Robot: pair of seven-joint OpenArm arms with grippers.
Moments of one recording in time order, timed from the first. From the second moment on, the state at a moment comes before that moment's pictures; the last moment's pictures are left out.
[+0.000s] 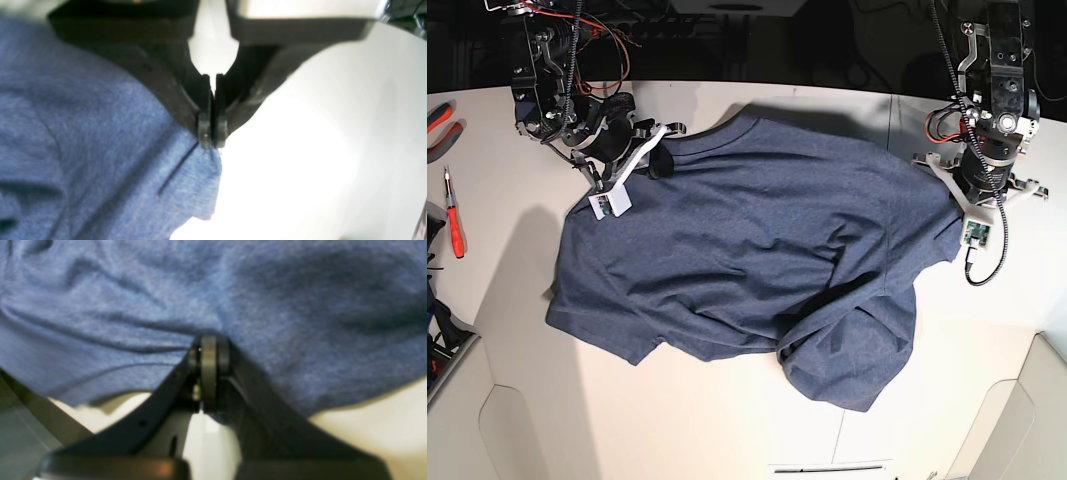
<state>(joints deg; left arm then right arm) 19.3 -13.6 -11.2 101.2 7.6 -9.7 32.7 -15.0 12.0 -7.3 79.2 23.7 15.4 -40.3</state>
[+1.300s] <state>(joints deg) 10.2 -13.5 -9.4 101.2 -14.0 -24.4 33.3 -4.3 2.4 0.2 98.2 15.8 10.4 -42.9</state>
